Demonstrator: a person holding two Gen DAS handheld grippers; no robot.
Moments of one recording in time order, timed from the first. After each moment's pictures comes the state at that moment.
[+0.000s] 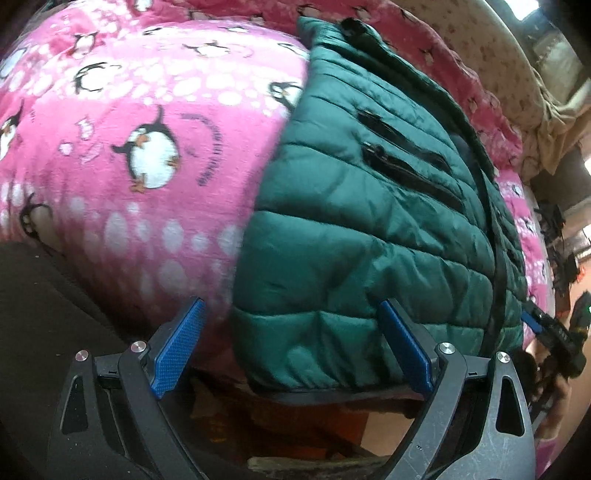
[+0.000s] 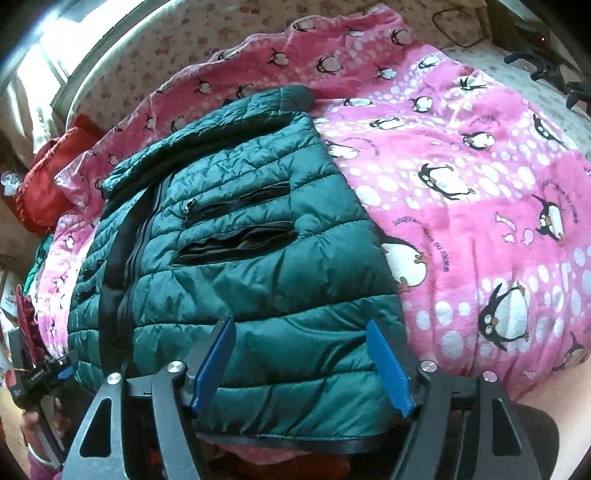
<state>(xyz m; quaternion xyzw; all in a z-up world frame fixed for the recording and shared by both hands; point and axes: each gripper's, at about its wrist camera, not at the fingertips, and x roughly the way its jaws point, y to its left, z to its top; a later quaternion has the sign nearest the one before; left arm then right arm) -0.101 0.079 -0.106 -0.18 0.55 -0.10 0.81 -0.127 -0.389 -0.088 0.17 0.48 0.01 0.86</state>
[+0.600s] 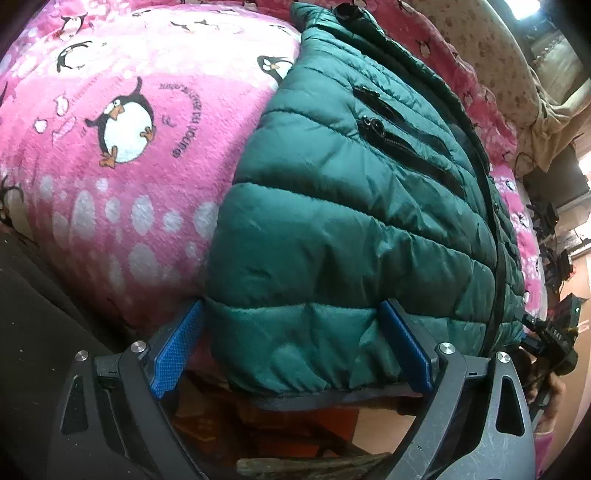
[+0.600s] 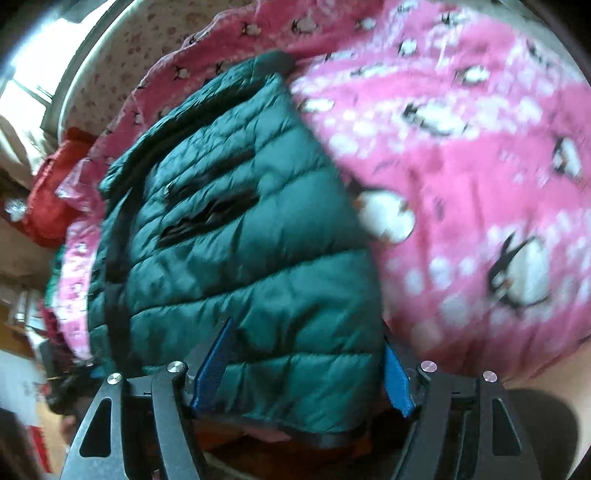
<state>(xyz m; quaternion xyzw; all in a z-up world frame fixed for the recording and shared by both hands) -0.098 0.075 -0.123 -0.20 0.56 -0.12 0.80 -0.129 -0.420 -0.118 0.26 0.52 0.06 0.81</state>
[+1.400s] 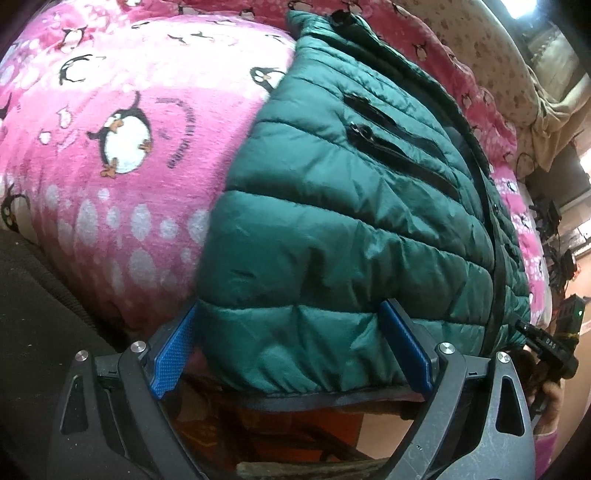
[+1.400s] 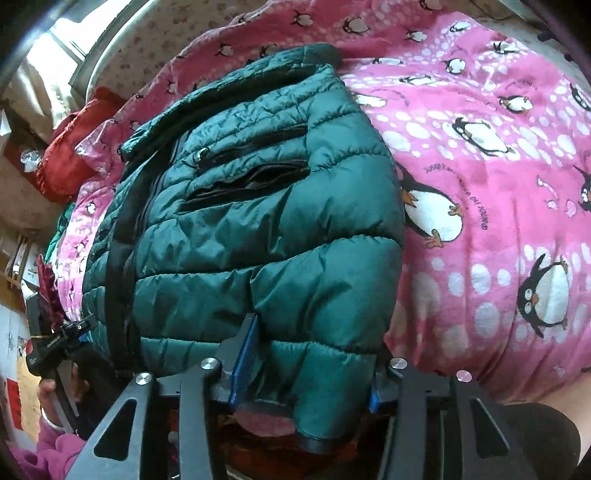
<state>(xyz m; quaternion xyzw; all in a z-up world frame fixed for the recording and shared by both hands) -0.100 0.071 -0.114 -0.19 0.54 -0.10 0.81 -0.124 -0.391 -0.118 0.19 0.52 0.09 0.83</state>
